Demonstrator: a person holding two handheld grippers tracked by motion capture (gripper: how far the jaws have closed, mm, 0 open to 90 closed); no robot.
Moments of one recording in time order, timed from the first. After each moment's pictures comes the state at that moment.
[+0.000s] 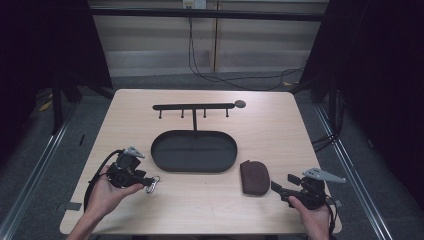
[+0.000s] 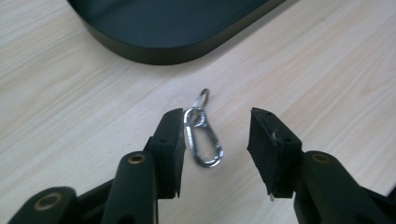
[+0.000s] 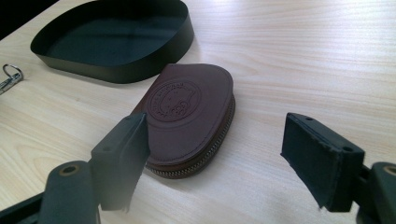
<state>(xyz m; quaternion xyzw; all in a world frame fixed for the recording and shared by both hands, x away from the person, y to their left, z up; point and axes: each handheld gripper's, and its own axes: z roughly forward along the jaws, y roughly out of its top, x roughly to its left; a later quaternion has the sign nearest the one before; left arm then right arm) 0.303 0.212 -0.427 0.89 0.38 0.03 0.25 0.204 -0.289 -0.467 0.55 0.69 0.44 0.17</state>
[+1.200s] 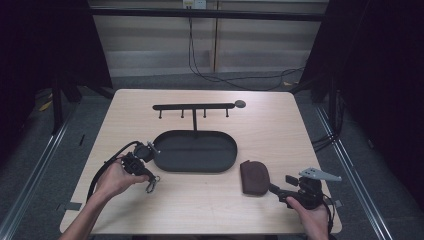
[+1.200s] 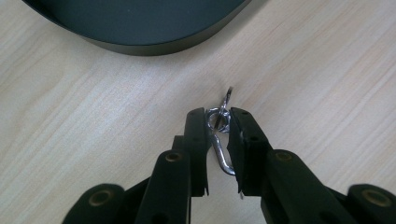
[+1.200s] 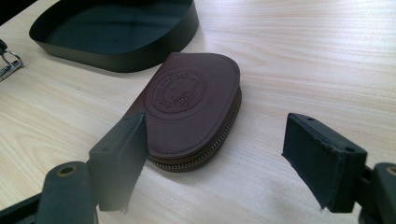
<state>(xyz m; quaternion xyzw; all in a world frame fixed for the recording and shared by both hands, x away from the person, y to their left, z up) 0.345 0.184 -0.445 0.94 0.33 -0.02 0.12 0.207 -0.286 -0.470 0.54 0.71 0.43 0.16</state>
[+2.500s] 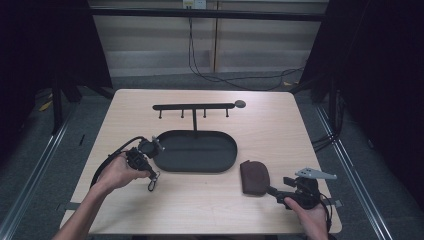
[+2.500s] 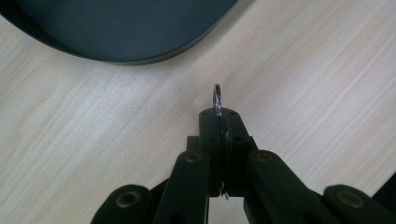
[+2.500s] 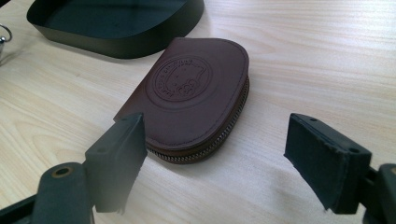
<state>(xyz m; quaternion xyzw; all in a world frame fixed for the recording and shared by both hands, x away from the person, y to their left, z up) 0.352 0.172 -0.427 0.94 0.32 -0.04 0.10 0.210 -0.282 -0.474 0.54 0.72 0.41 0.14</state>
